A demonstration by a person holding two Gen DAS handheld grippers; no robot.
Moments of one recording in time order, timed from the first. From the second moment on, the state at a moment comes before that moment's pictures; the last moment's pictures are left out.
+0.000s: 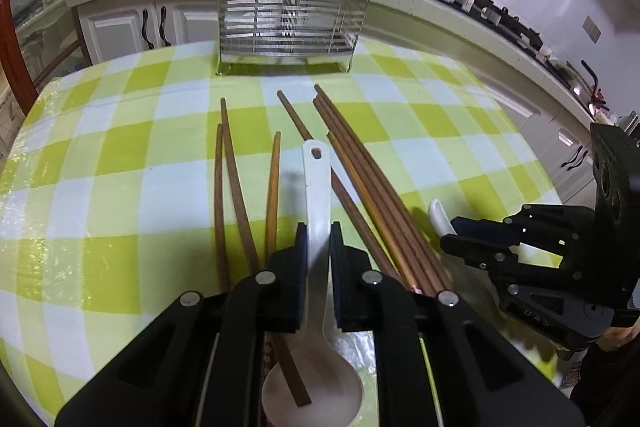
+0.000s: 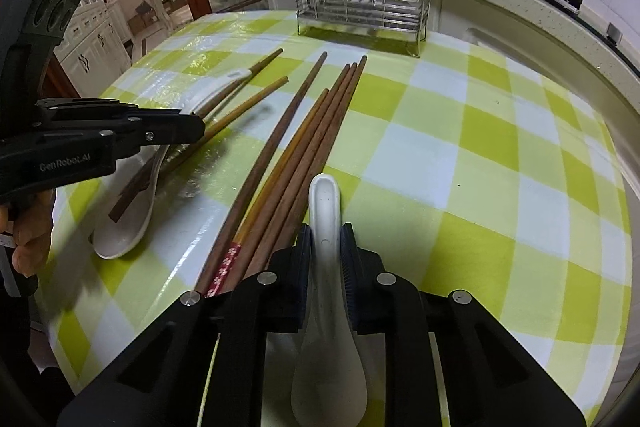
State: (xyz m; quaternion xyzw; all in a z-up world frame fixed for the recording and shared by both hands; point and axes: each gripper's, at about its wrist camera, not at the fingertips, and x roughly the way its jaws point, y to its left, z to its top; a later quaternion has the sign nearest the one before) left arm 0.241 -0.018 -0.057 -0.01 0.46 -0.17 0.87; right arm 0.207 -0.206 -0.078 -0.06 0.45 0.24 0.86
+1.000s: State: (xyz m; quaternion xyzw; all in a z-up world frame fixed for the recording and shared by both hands) left arm 0.232 -0.001 -0.033 -0.01 0.44 -0.16 0.88; right arm 0.157 -0.245 0.000 -0.02 0.35 0.21 0.91
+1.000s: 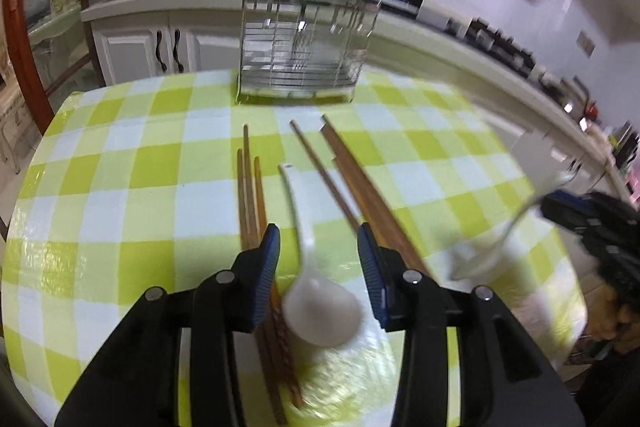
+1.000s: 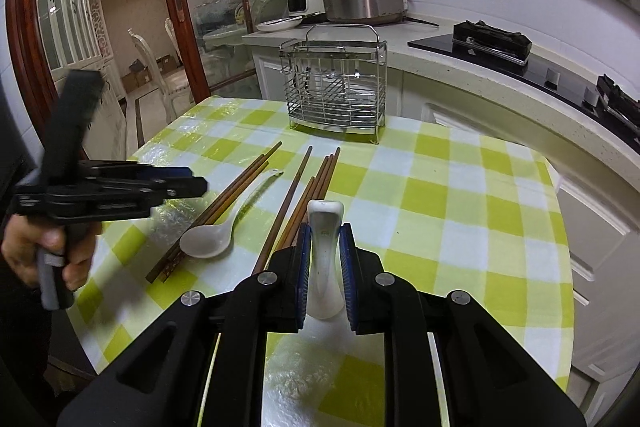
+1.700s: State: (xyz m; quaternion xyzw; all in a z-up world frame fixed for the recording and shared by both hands) left arm 0.314 -0.012 -0.070 -0.03 0.52 -0.20 0.83; right arm 0.158 -0.258 0.000 -0.01 0.35 0.20 0.92
